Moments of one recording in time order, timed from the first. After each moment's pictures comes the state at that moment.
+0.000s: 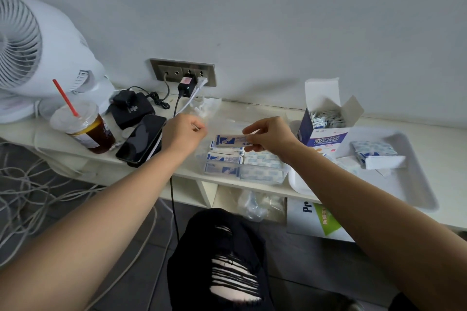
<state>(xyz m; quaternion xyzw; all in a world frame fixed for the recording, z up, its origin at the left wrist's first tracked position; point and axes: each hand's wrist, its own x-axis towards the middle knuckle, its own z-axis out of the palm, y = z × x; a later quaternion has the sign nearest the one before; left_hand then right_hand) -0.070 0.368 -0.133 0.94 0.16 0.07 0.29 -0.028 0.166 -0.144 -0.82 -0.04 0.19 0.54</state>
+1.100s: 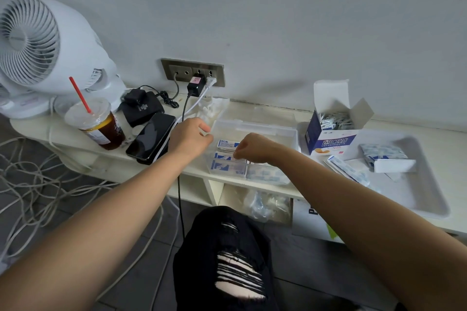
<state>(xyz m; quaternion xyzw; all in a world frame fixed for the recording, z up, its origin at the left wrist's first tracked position) -0.080 0.370 -0.136 0.95 0.18 0.03 0.26 -0.030 0.206 -0.157 -0.91 -0.20 0.27 0.26</state>
